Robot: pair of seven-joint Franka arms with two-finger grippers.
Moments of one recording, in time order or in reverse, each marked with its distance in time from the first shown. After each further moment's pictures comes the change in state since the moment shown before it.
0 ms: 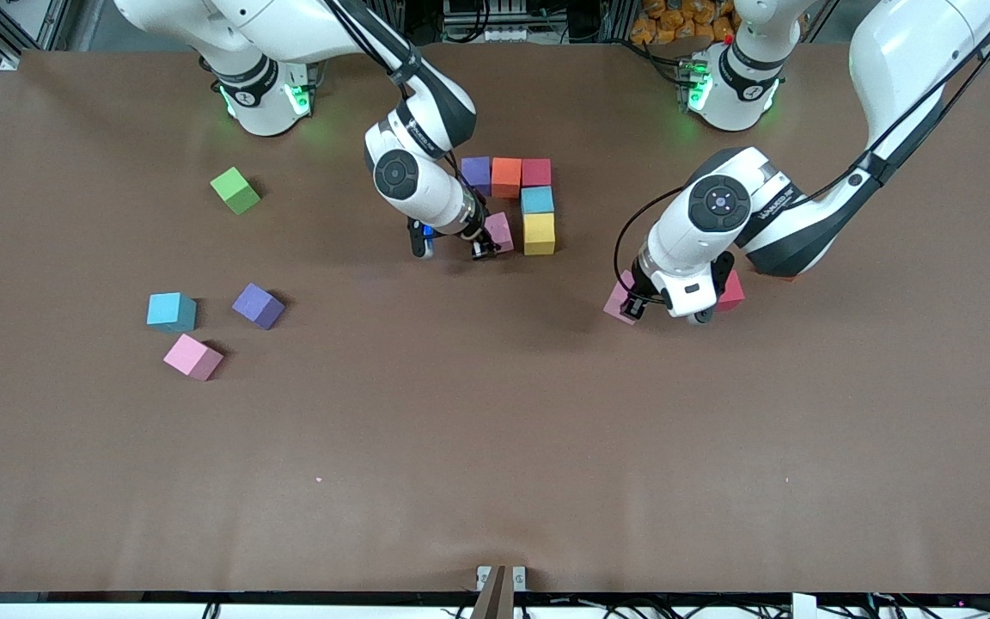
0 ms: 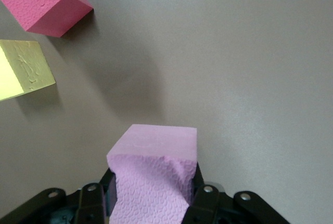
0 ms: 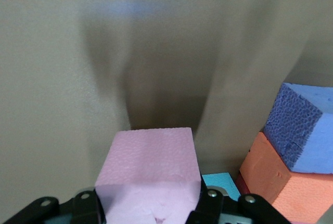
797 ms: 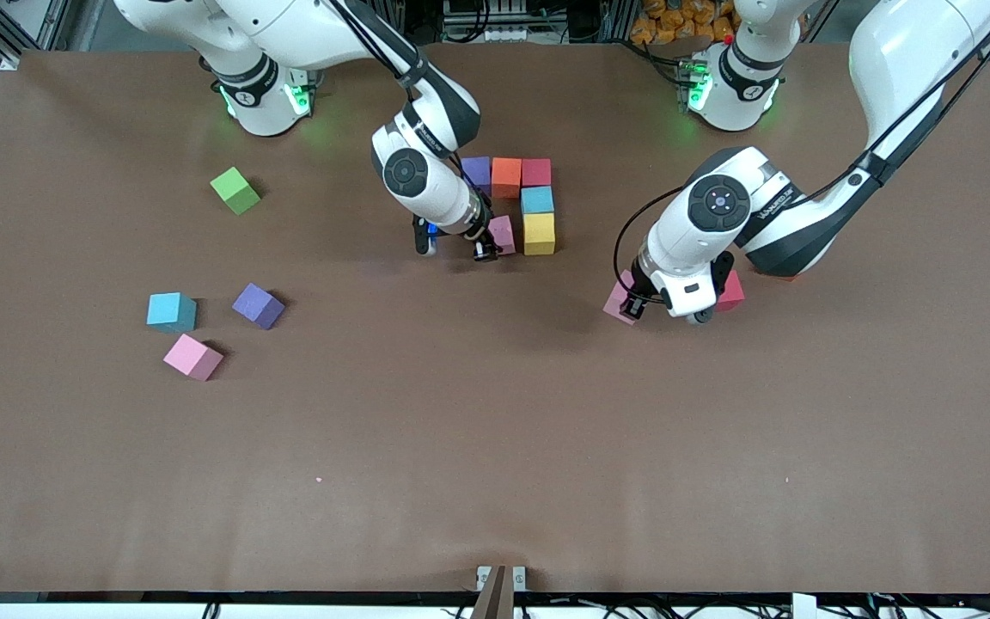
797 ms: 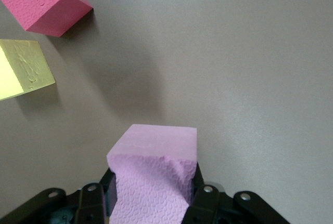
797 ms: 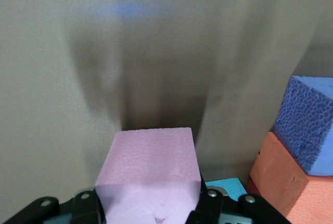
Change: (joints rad) left arm 0.000 0.000 -0.001 0.000 0.000 0.000 0.000; right arm 0.020 0.033 0.000 0.002 -0.051 0.052 0.116
